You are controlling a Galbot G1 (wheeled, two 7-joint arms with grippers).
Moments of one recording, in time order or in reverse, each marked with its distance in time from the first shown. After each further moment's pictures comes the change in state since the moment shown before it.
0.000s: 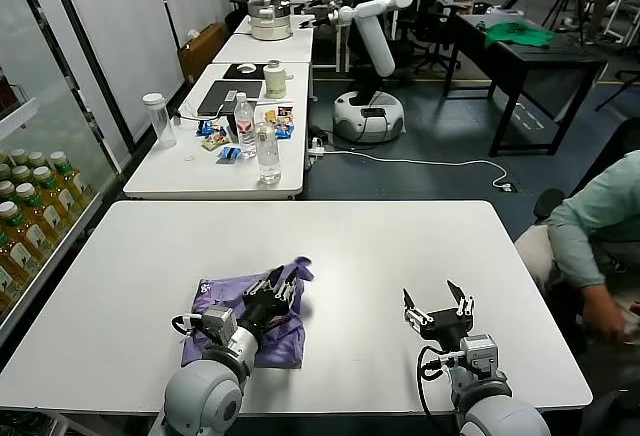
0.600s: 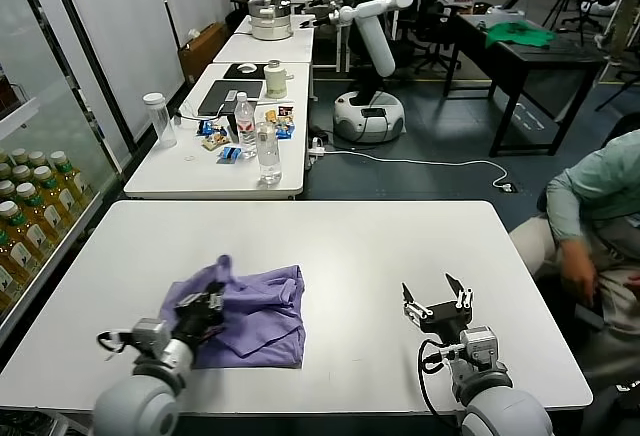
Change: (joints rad) left arm 0.110 0.085 -0.183 -0.081 -0.036 0.053 0.003; right arm 0.043 -0.046 -0.018 -0.011 0.033 -0.009 0.007
